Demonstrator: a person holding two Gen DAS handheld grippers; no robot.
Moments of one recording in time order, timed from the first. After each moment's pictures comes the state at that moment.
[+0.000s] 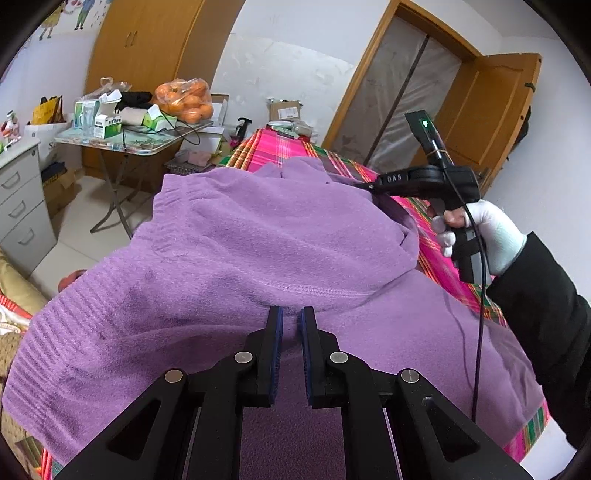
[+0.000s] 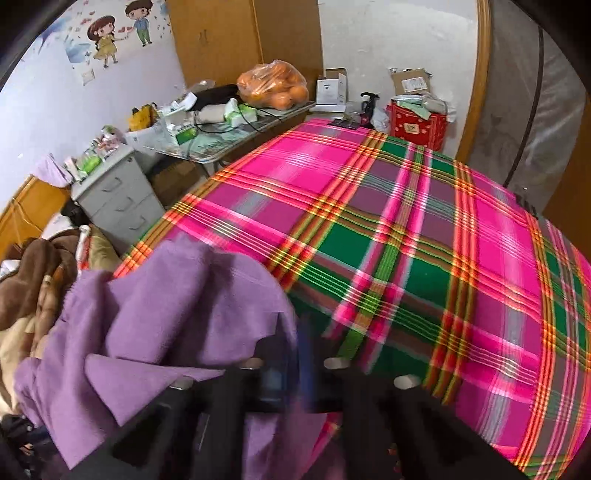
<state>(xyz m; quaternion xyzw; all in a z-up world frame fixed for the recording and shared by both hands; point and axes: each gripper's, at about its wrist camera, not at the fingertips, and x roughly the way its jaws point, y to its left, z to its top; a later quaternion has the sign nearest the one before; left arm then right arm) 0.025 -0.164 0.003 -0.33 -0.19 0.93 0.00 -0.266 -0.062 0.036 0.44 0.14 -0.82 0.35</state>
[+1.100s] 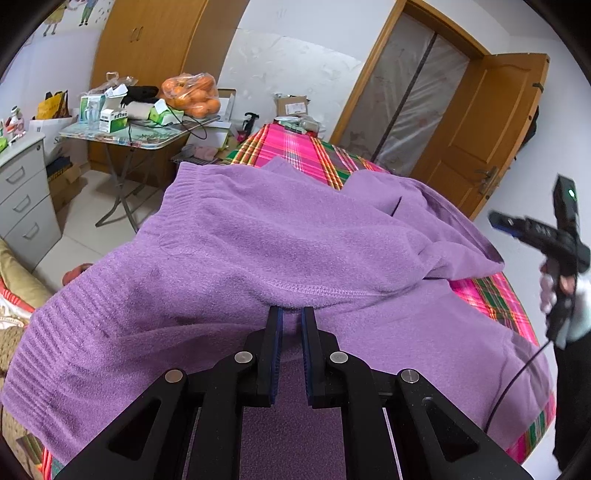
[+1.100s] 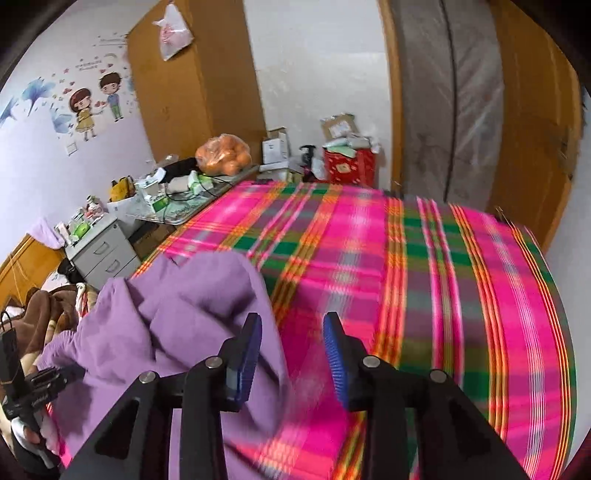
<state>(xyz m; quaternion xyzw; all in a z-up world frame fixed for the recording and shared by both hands) 0.022 -0.164 0.000 -0.34 -0.19 0.92 -0.01 -0.195 0.123 0.108 0.35 0.05 -0.88 0.30</state>
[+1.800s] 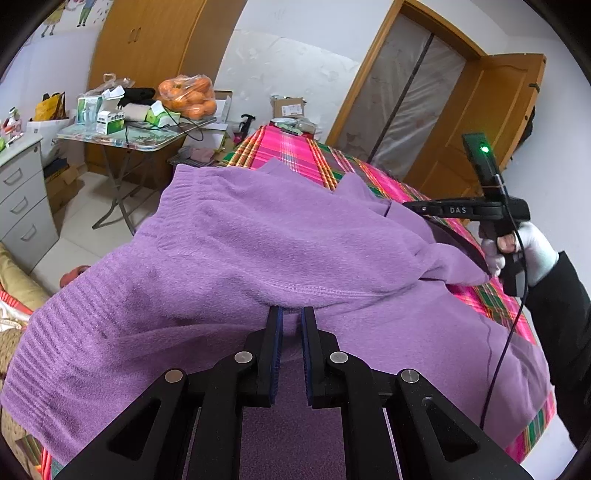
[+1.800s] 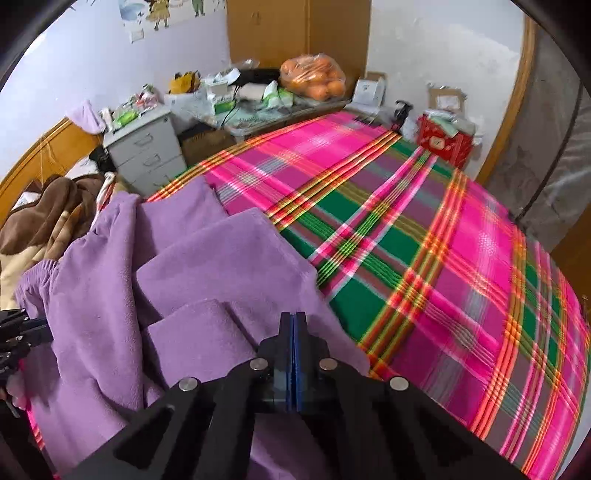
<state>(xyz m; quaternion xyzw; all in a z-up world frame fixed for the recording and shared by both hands) 0.023 -0.164 0.000 -0.33 -0.19 0.92 0.00 -0.229 -0.006 0.056 0.41 0.21 -0.80 0.39</state>
